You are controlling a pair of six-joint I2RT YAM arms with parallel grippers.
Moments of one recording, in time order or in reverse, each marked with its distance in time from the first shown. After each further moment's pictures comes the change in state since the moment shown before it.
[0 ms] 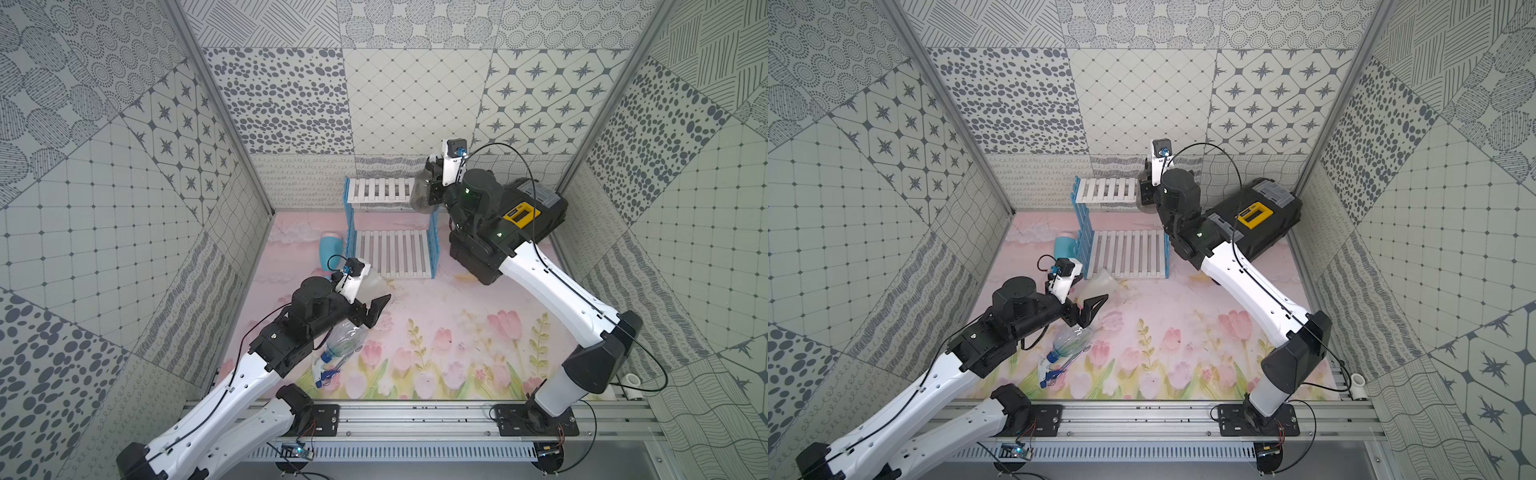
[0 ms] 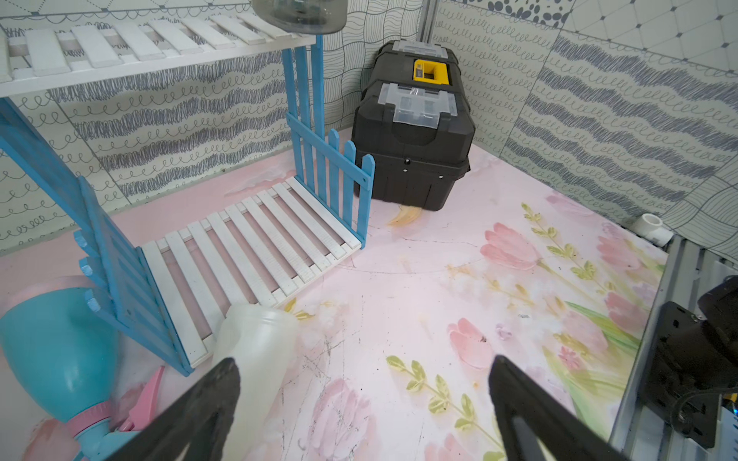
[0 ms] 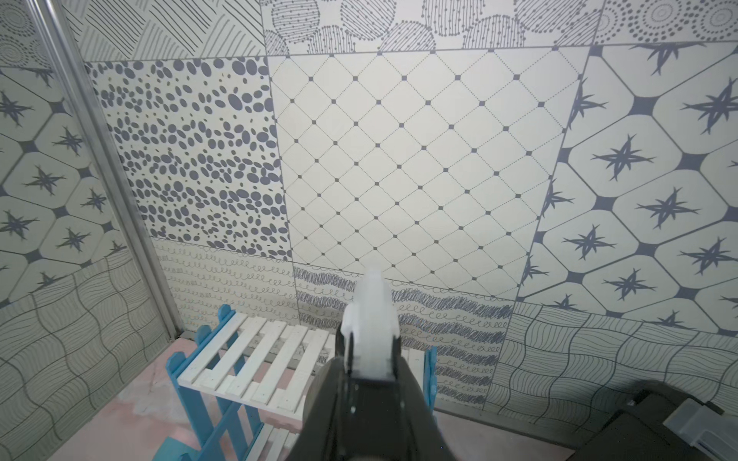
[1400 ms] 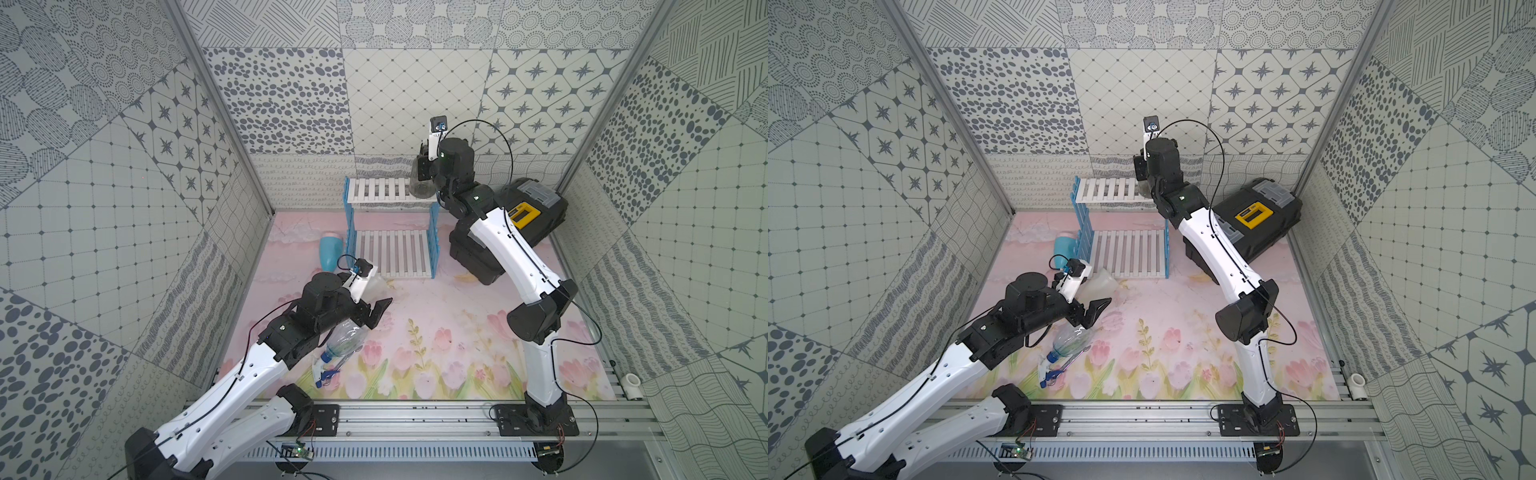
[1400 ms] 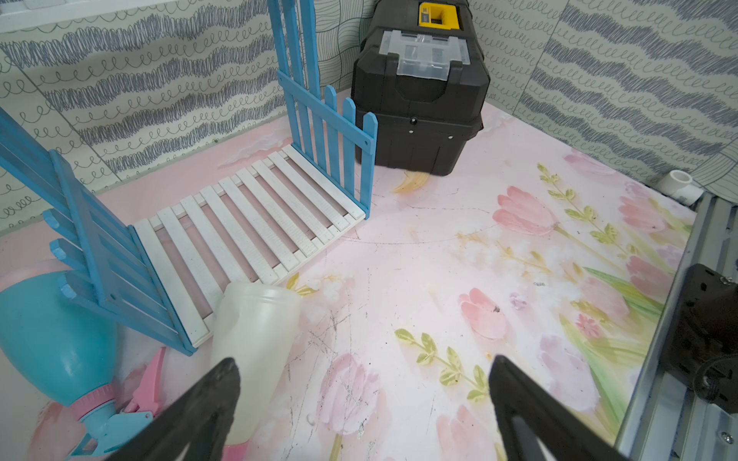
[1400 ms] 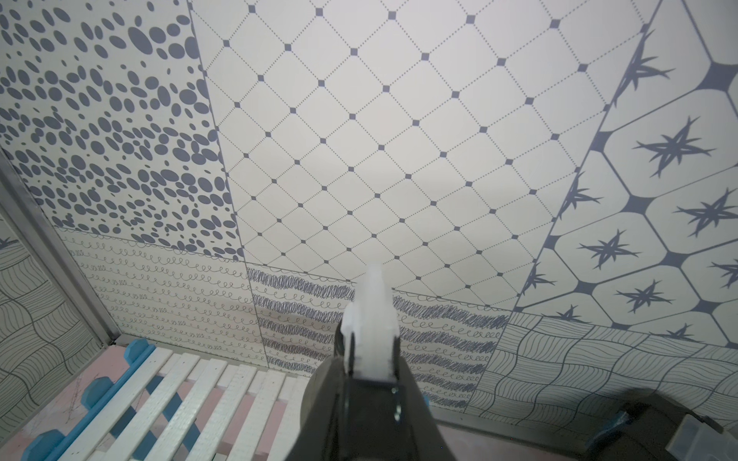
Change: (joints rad) left arm 0.000 0.072 0.019 -0.047 0.007 0.043; right arm -0.071 0.424 0.641 -0.332 0.009 0.006
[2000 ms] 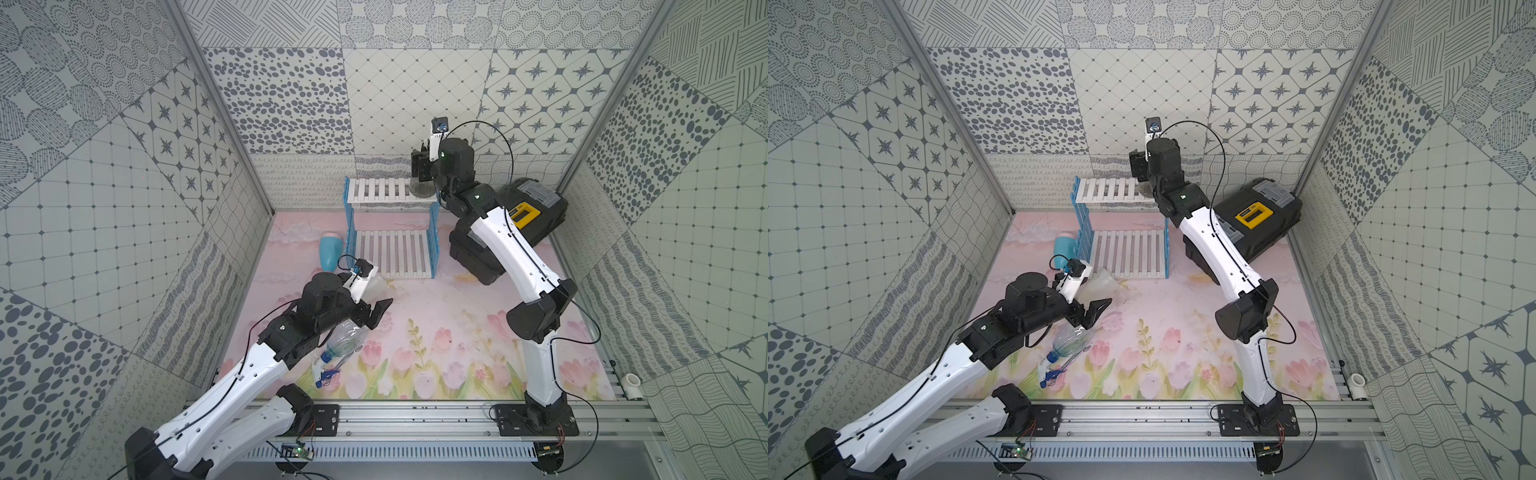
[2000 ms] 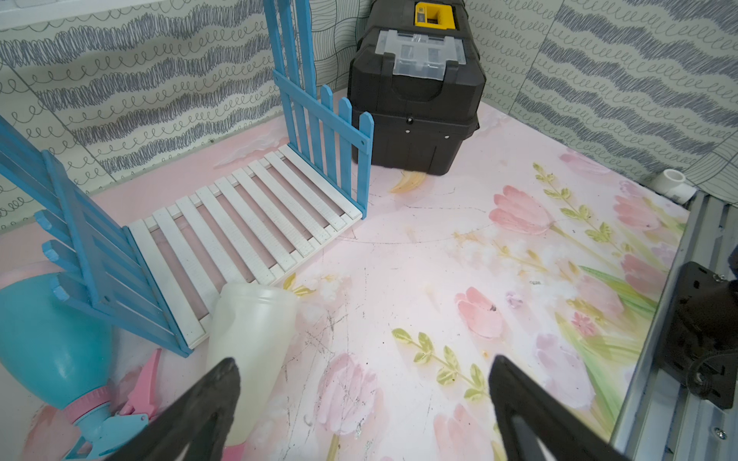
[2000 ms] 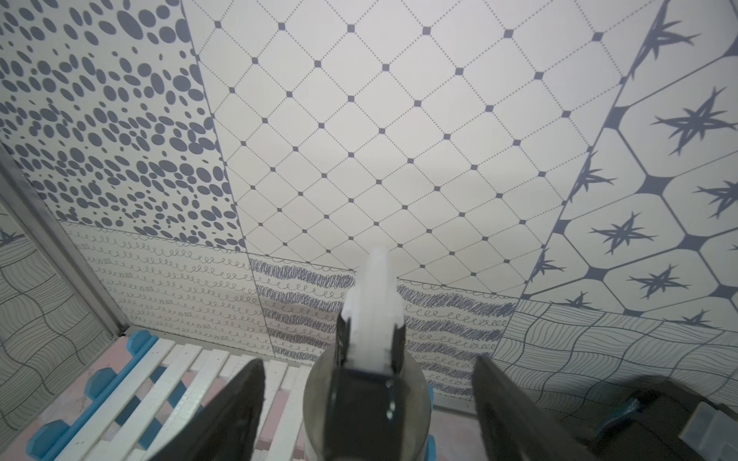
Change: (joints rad) left arm 0.000 0.000 0.000 -0.001 0.010 0.000; right arm -0.003 0.007 0.009 -0.037 -0.034 0.026
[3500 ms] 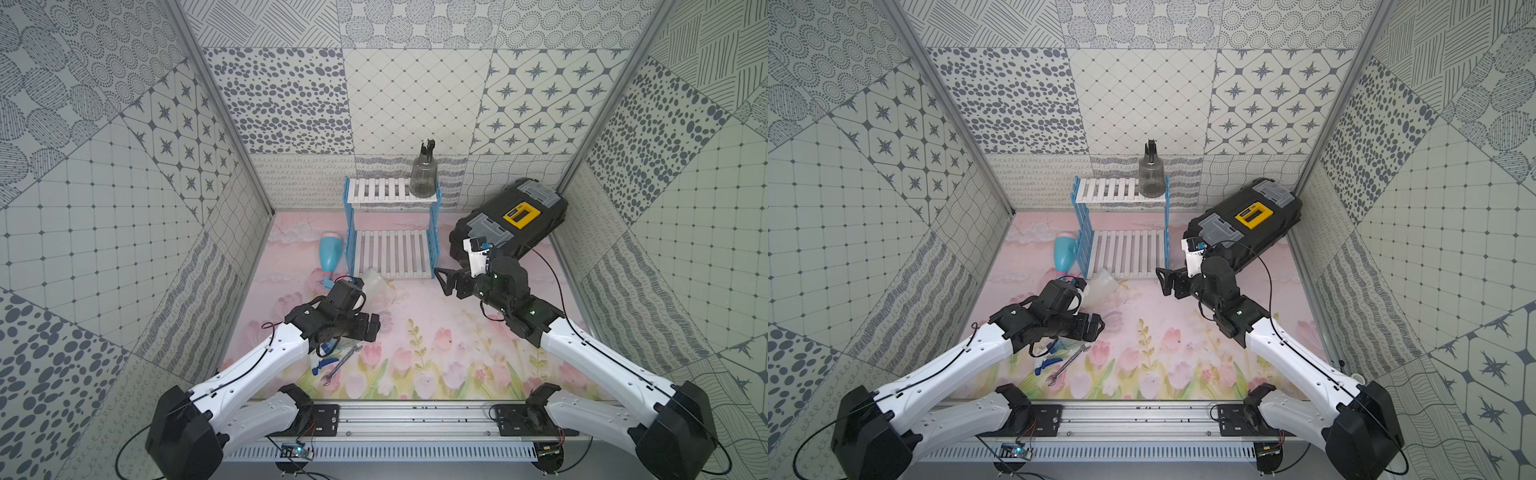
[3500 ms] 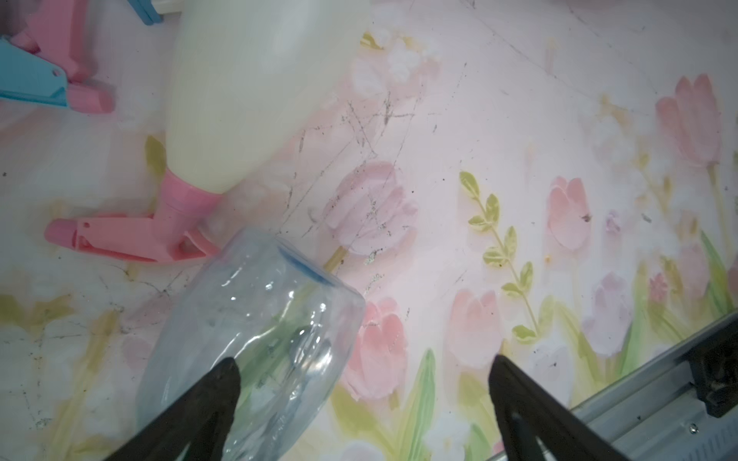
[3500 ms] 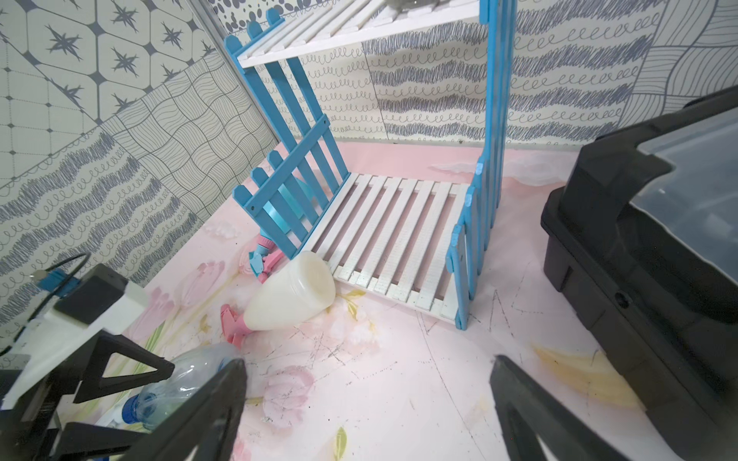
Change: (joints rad) left arm 0.000 0.240 -0.018 -0.356 -0.098 -0.431; right arm 0.000 -1.013 -1.674 0.432 -0.464 0.304
